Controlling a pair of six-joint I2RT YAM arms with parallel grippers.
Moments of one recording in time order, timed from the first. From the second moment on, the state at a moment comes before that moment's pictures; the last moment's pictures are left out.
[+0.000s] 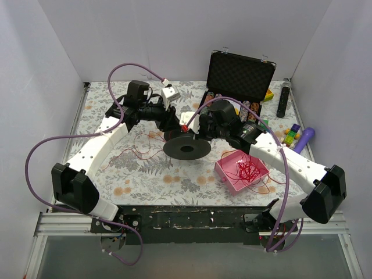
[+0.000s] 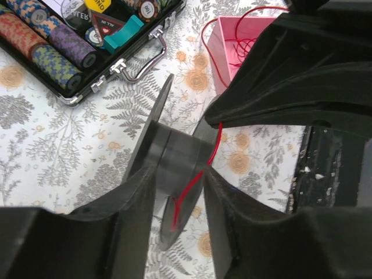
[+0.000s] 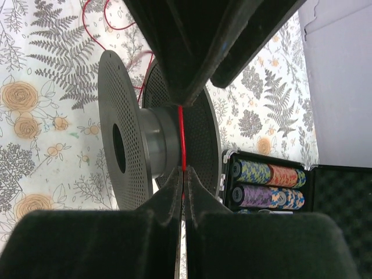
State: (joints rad) left arm -0.41 1.47 1.40 -0.57 0.78 0.30; right arm 0.81 1.38 1.24 -0.42 -0.24 -0.71
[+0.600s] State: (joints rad) left arm -0.44 1.49 1.40 -0.60 0.80 0.38; right arm 0.78 1.32 1.21 -0.38 -0.32 -0.71
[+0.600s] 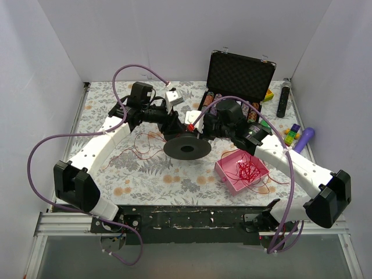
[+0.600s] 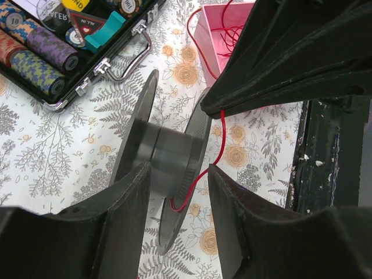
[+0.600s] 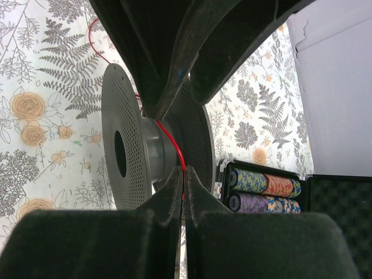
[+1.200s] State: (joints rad) left arm -0.47 1.52 1.49 -0.60 0.84 0.38; right arm 0.74 1.31 1.18 -0.36 -0.36 -0.68
